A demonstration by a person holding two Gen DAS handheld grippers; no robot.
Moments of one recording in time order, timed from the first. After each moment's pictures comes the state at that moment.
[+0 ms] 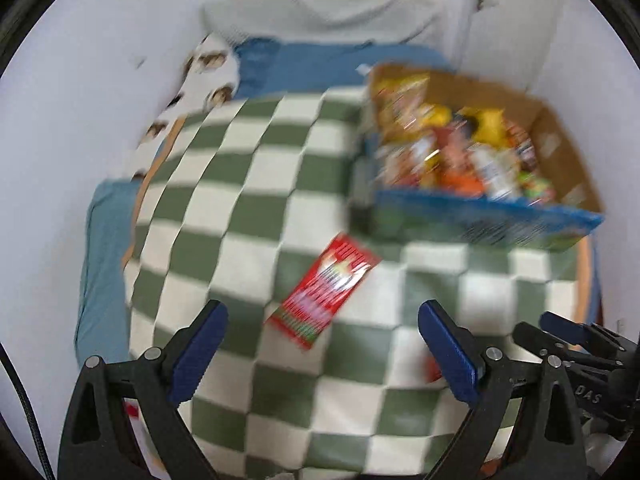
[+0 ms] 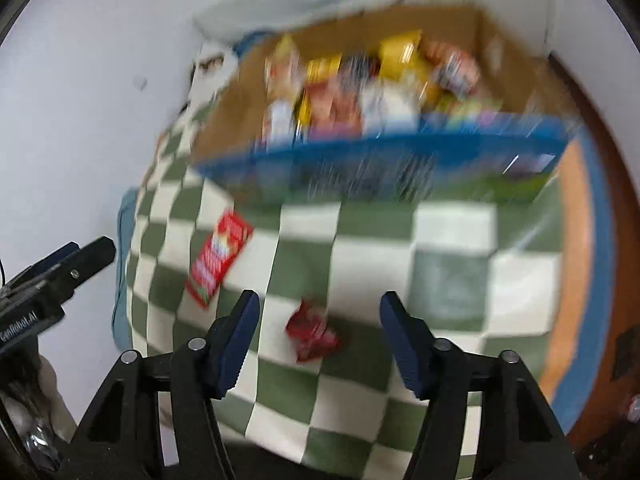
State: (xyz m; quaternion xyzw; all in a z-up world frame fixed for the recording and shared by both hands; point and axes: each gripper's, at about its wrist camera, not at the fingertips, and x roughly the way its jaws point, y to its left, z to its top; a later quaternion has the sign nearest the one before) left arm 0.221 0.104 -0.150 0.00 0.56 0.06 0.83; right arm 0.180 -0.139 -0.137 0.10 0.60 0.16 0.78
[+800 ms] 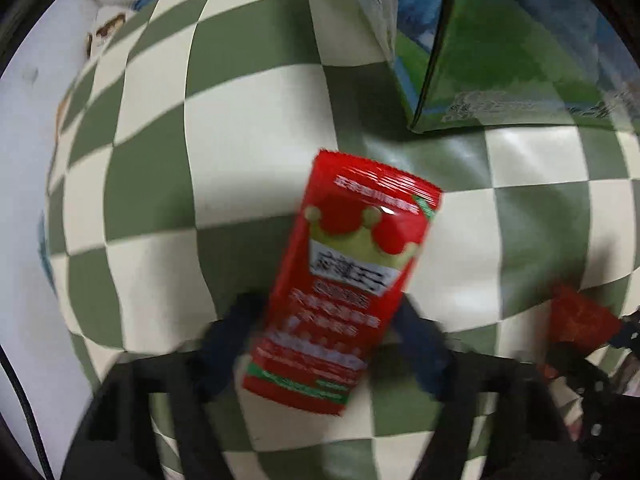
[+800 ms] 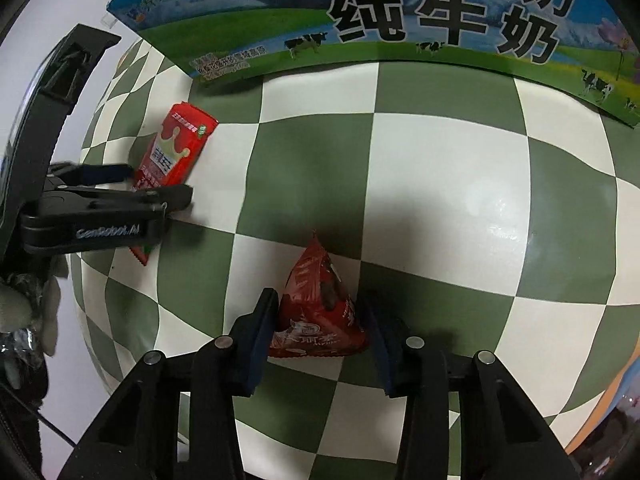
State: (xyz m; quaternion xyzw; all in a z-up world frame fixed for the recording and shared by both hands) left arm 0.293 0.097 -0.310 0.11 0.69 -0.05 0.72; right arm 0.169 -0.073 -0.261 0.06 0.67 0.14 0.73
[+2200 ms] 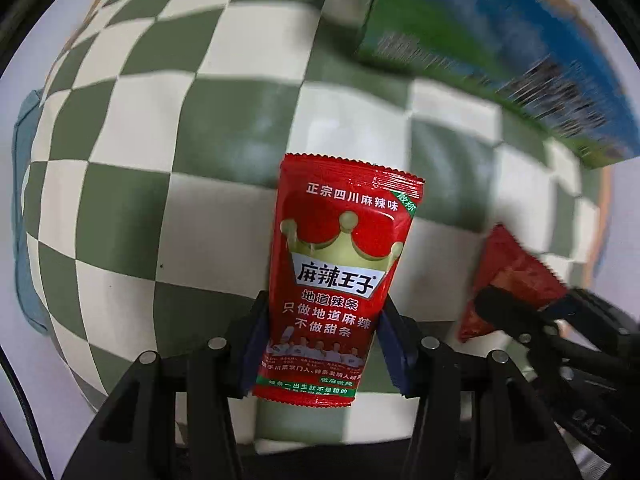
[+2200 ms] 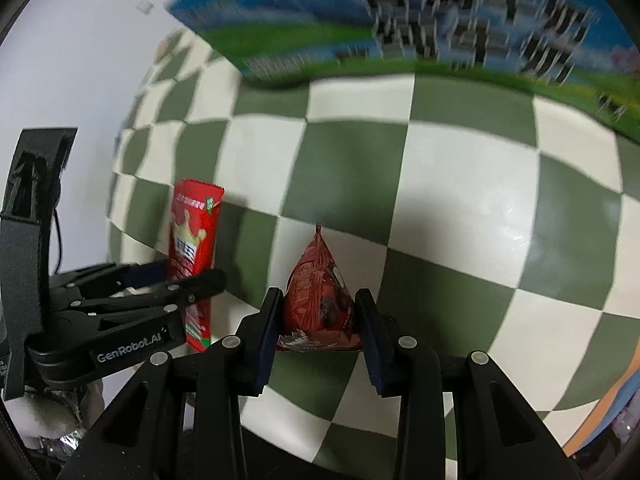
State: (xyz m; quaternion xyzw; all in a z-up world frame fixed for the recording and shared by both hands) left arm 0.215 0.071 -0.239 -0.08 0.70 -0.03 0.71; right arm 0.178 -0.088 -0.224 0.07 0.67 0.21 0.71
